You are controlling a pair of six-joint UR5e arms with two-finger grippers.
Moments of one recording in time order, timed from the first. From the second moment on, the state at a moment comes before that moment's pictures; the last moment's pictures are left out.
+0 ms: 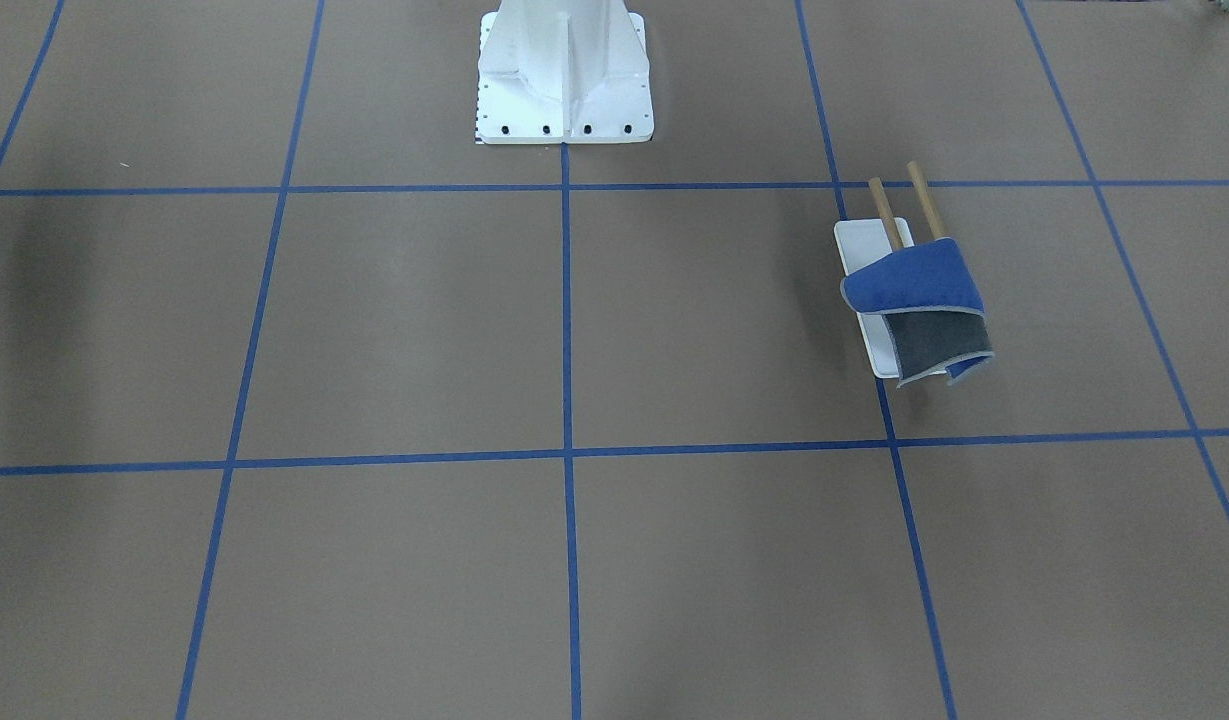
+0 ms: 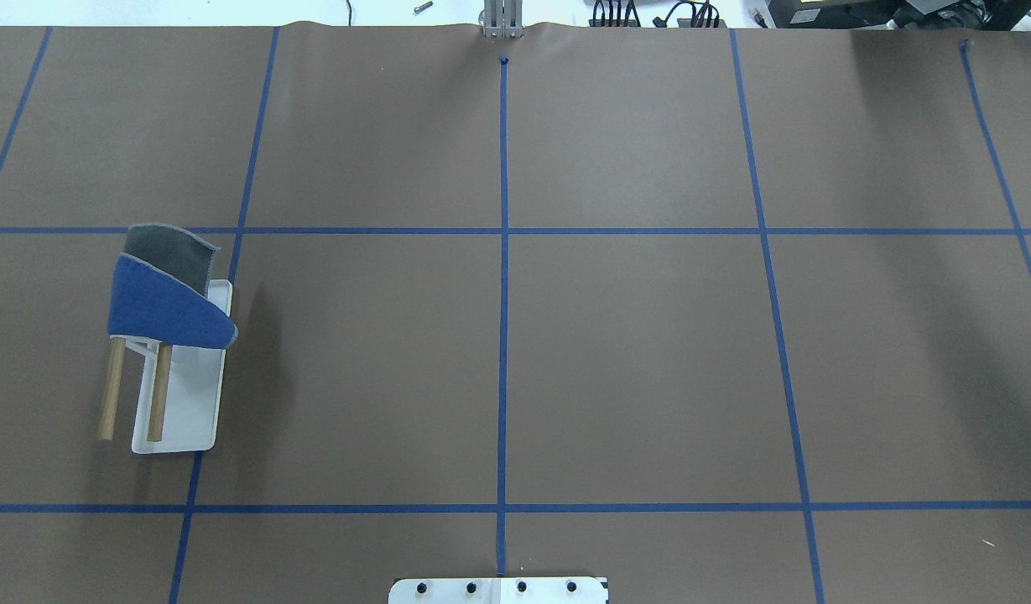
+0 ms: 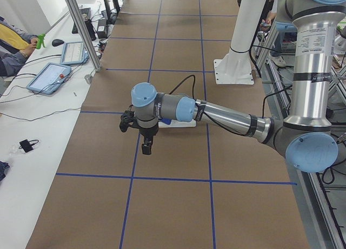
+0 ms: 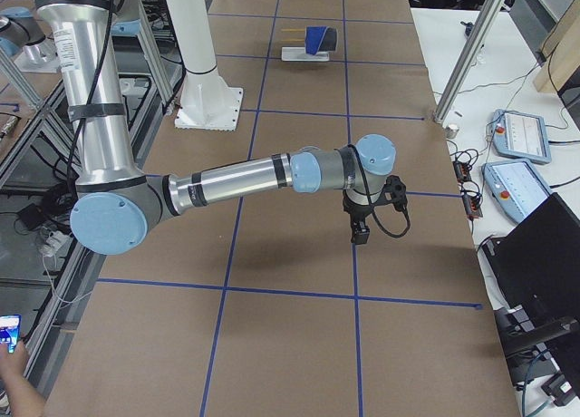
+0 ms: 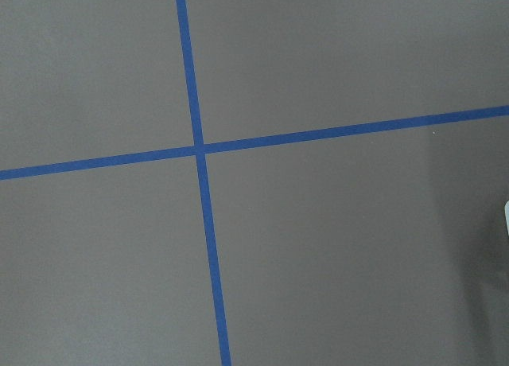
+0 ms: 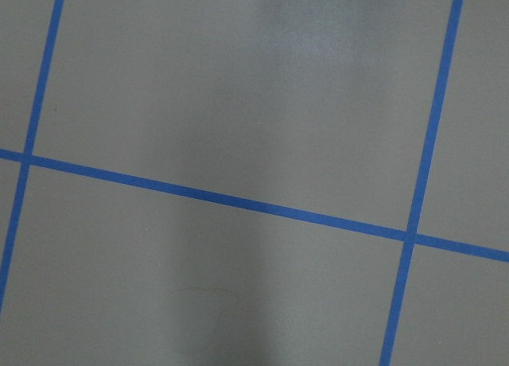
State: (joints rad) left arm -1.48 -1.56 -1.84 -1.47 -2.33 -0.07; right arm 1.46 -1.44 1.70 -1.68 2.40 0.00
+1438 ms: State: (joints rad) left arm -1.48 -1.53 -1.87 -1.52 -2.38 -0.09; right arm 1.45 -1.45 1.75 -1.69 2.40 0.03
